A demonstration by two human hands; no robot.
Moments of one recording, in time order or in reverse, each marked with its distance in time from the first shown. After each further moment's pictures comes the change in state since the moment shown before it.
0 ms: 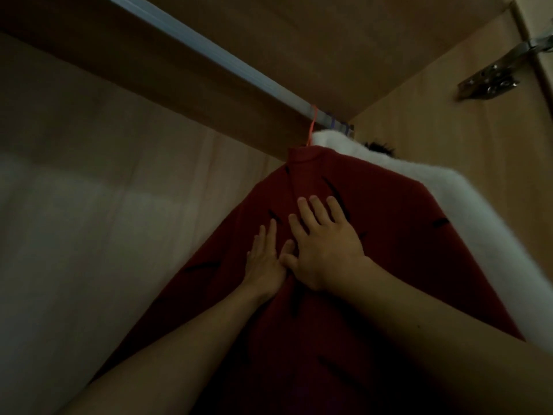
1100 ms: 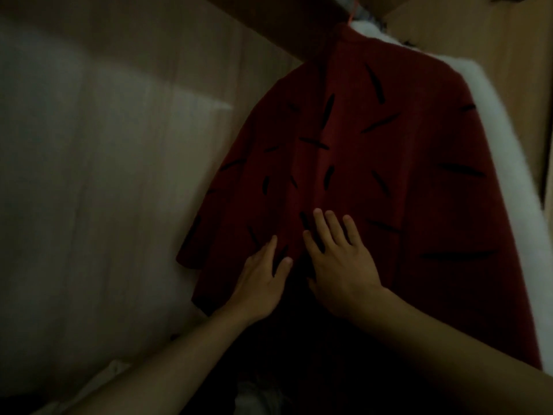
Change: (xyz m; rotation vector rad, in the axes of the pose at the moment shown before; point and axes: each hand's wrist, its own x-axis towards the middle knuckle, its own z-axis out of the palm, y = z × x) left_hand -0.281 -0.066 -0.032 -0.098 -0.249 -0.166; right_hand -0.206 -0.130 0.007 0.053 -0.205 -0.097
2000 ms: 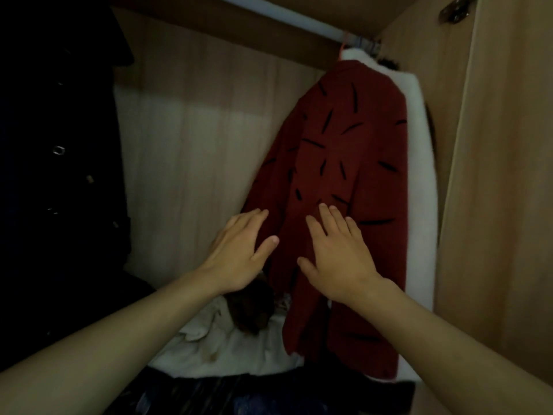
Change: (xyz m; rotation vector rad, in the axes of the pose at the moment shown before) left_hand -0.208 0.177 -0.072 0.614 0.170 0.035; right_hand -0.173 0.035 -0.086 0.635 0.188 -0.136
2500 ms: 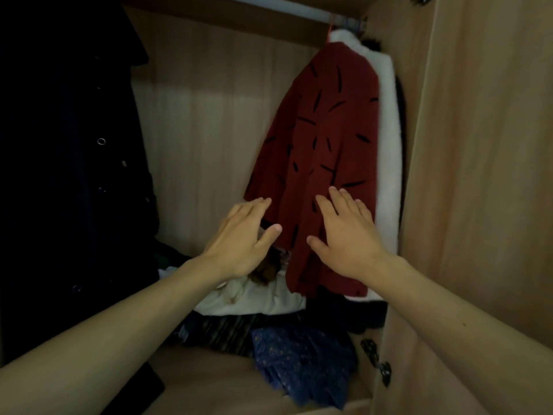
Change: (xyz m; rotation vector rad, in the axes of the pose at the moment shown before) left_hand -0.096 0.075 -0.050 -0.005 -0.083 -0.013; right_hand -0.099 -0.006 -0.061 0.120 -0.018 0.041
